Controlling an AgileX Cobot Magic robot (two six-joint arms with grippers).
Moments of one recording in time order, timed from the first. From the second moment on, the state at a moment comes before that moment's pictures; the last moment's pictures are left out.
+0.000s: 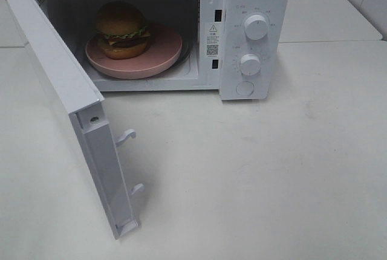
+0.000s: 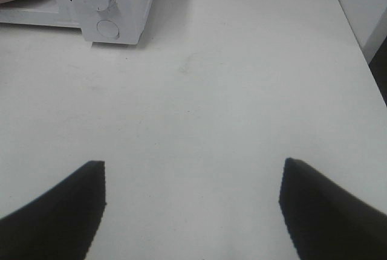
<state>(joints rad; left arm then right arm) 0.08 -0.01 -0.52 -0.17 1.08 0.05 0.05 0.00 -0.50 -0.01 1.00 -0.02</state>
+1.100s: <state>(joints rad) 0.08 -0.01 -0.52 -0.17 1.08 0.05 0.05 0.00 -0.50 -0.01 1.00 -0.02</state>
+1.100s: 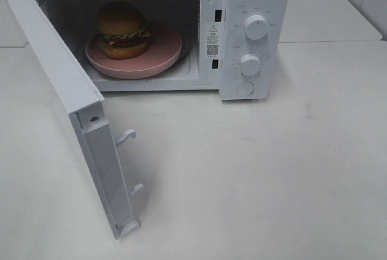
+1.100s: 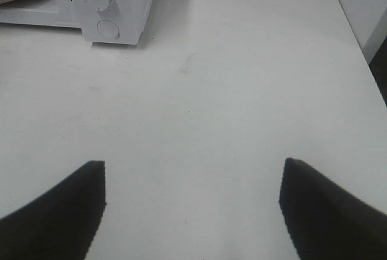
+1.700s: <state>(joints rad) 0.08 0.02 -0.54 -0.17 1.06 0.05 0.05 0.00 -0.50 -0.01 1.00 -0.02</state>
